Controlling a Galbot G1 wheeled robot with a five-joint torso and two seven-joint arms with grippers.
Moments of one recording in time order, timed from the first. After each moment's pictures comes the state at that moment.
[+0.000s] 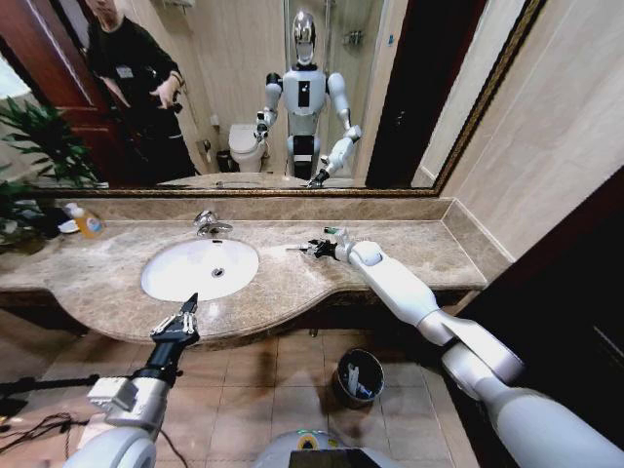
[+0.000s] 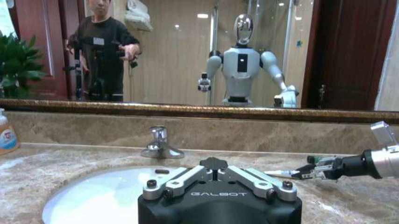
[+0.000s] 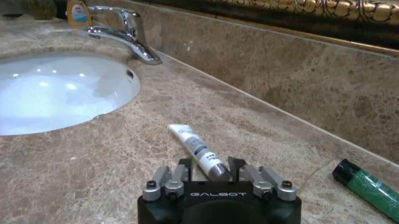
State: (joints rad) left arm 1.83 -1.36 -0.81 -2.47 -0.37 0.17 0.05; right arm -0.24 1.23 -0.23 1.02 0.42 -0.29 -0.47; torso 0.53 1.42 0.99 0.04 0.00
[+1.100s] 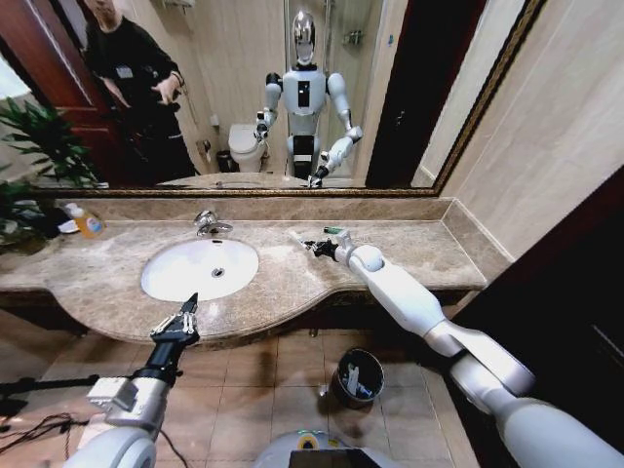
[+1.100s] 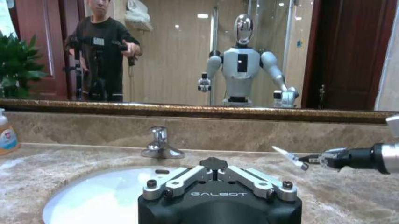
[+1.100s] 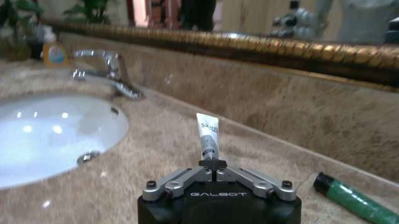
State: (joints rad) left arm 1.83 -1.36 -0.81 -2.47 -0.37 0.17 0.05; right arm -0.34 1.17 -0.20 1.24 0.57 -0.30 -0.23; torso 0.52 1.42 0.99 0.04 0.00
